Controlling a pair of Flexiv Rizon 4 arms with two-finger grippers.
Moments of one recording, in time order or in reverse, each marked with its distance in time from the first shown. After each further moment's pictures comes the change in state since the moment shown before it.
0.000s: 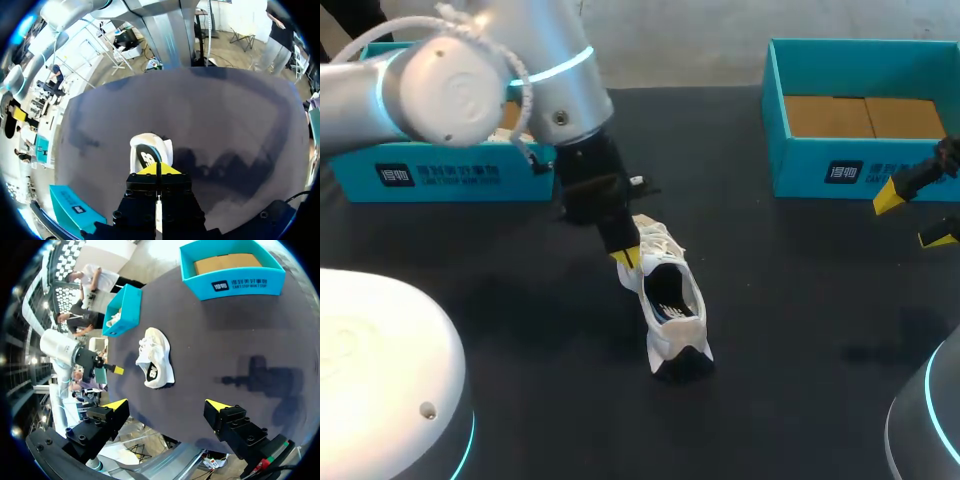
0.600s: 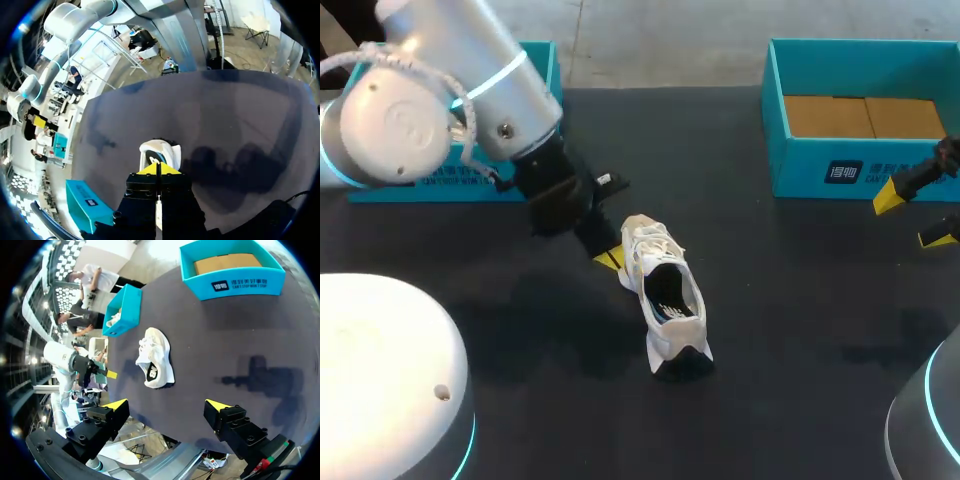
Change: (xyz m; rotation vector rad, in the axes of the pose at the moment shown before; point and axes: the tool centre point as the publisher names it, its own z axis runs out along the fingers) left arm 0.013 -0.025 -0.021 -0.016 -0.189 -0.015; right arm 0.000 0.000 0.000 0.000 0.000 0.000
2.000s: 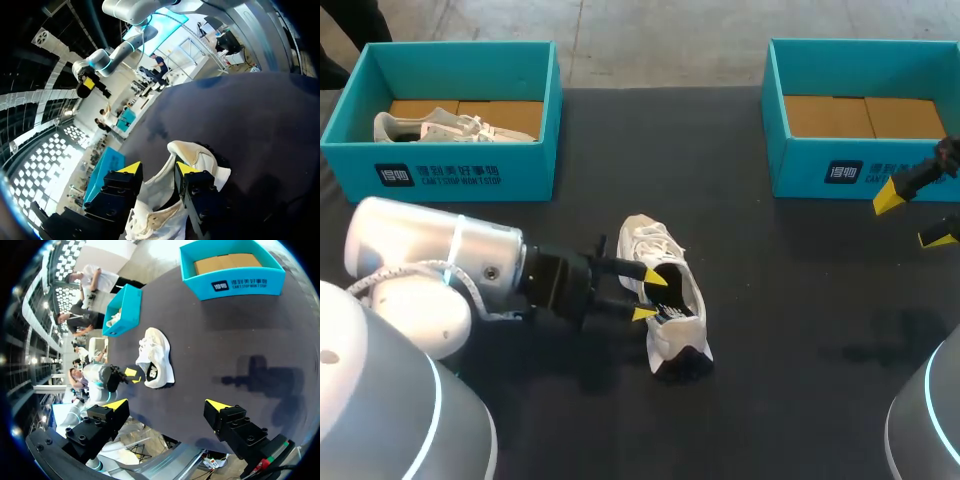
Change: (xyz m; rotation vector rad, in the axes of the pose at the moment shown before) left arm -0.009 0.021 0.084 0.026 -0.741 -0.351; right arm 0.000 0.000 0.000 0.000 0.000 0.000
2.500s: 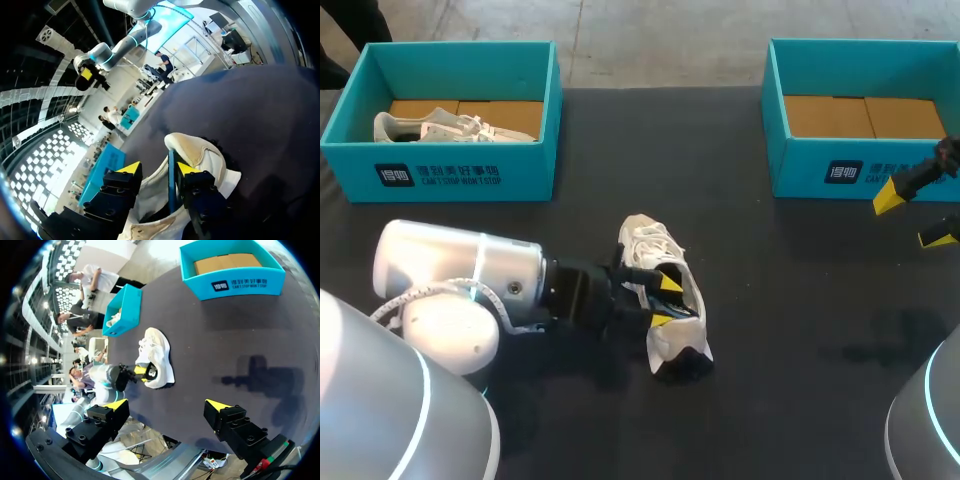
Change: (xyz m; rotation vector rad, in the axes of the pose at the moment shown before) left arm 0.010 0.013 0.034 0.004 -0.051 -0.036; right arm 0.000 0.000 0.000 0.000 0.000 0.000
